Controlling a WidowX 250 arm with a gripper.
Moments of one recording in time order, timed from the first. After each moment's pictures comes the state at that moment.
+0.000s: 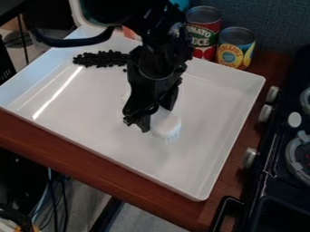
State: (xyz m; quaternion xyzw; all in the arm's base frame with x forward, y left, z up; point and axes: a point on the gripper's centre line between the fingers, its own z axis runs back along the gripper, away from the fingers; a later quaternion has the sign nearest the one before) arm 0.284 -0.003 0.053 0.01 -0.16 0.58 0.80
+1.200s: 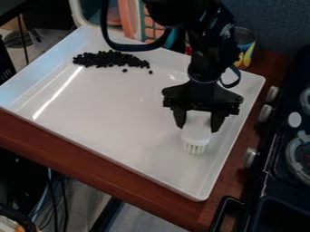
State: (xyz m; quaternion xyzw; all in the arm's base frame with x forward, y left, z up) arm 0.318 -0.063 0.037 0.01 -0.12 0.14 0.98
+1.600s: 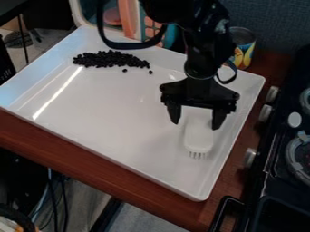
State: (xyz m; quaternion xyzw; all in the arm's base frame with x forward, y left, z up) arm 0.321 -0.056 0.041 0.00 -0.13 0.12 0.98
